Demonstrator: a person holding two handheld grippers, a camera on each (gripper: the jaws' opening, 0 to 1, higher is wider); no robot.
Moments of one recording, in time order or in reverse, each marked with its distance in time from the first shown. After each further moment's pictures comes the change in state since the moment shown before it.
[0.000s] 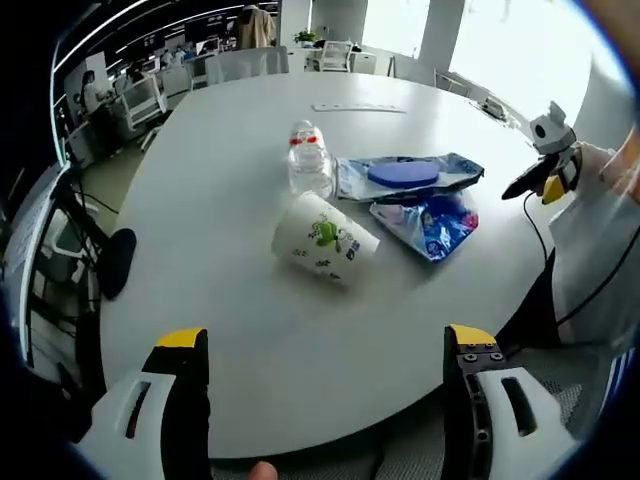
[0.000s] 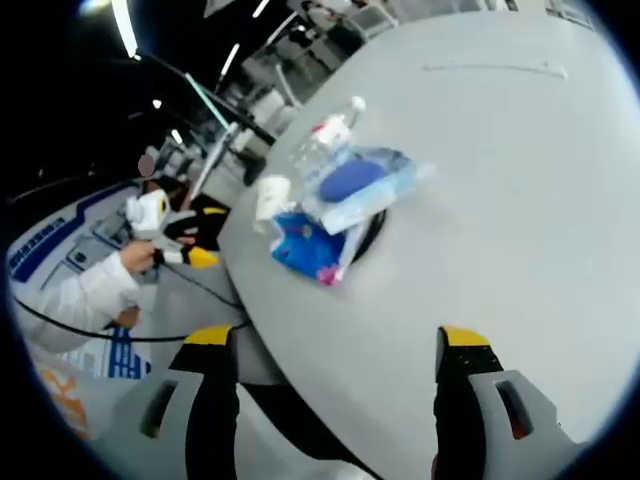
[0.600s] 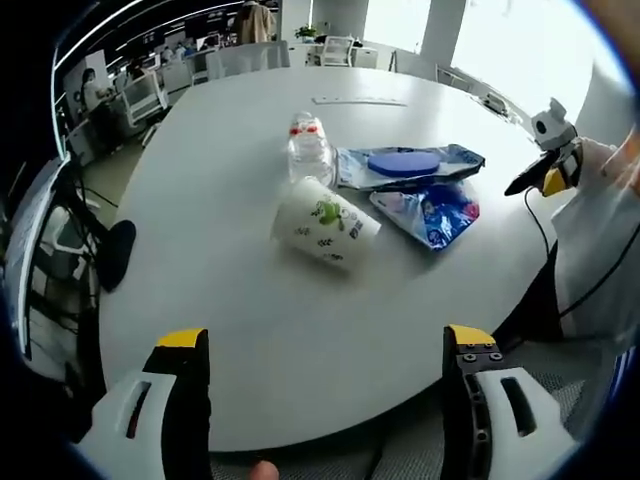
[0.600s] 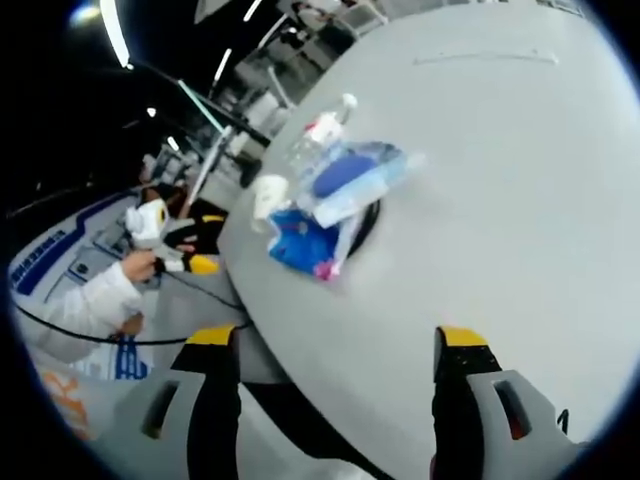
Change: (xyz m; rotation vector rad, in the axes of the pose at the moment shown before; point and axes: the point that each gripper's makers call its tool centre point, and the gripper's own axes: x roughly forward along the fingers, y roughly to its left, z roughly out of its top) left arm 0.001 -0.001 -0.012 0.005 0.027 0.010; right arm 0.001 -0.003 -0.007 0.052 0.001 0.005
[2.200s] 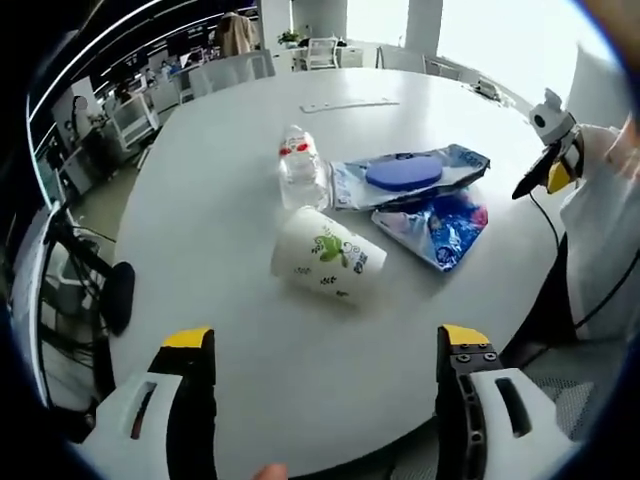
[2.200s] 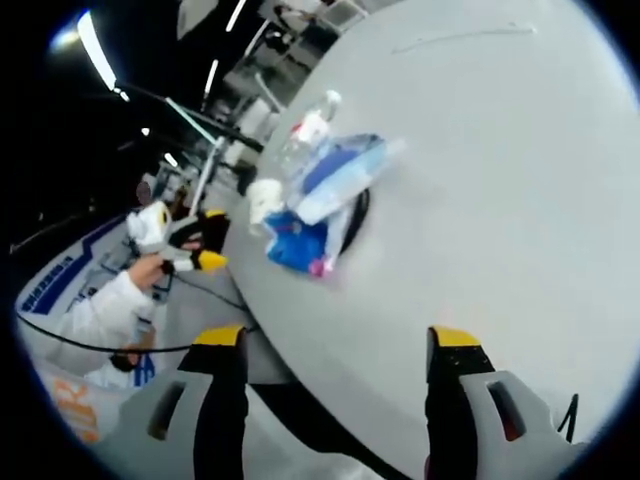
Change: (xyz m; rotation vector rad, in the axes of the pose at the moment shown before) left arm 0.017 0.000 0.035 0.103 -0.019 0.022; right arm -0.001 -0.006 -0.003 0.097 0.003 0.035
